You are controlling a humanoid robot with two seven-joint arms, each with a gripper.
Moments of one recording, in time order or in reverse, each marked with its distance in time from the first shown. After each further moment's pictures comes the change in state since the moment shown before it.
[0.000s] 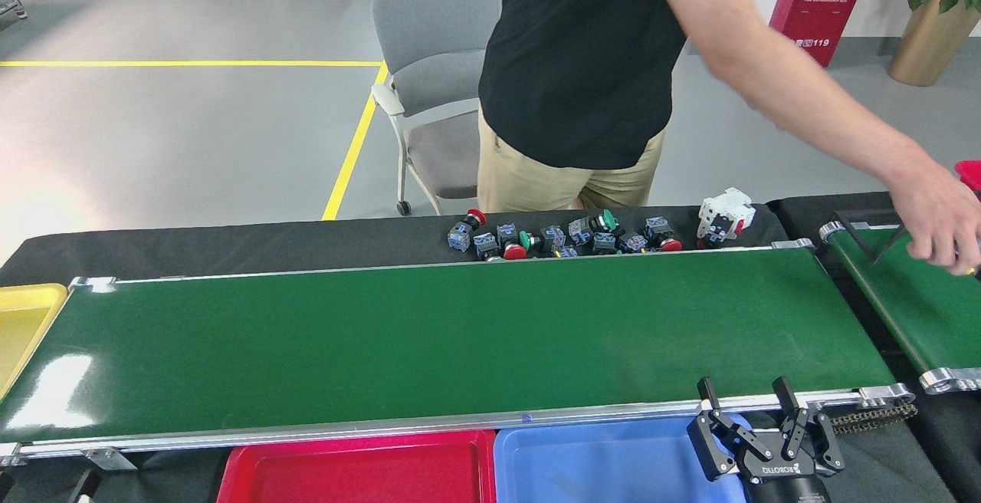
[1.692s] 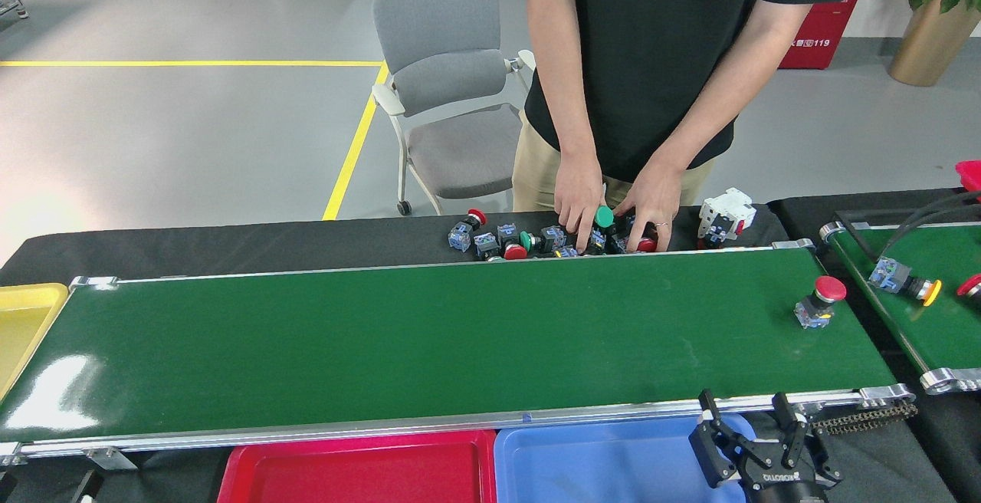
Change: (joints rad) left arm 0.000 -0.001 -0.006 0.004 0.001 0.002 0.000; right arm -0.070 -0.023 -0.027 0.082 -0.031 0.065 0.139
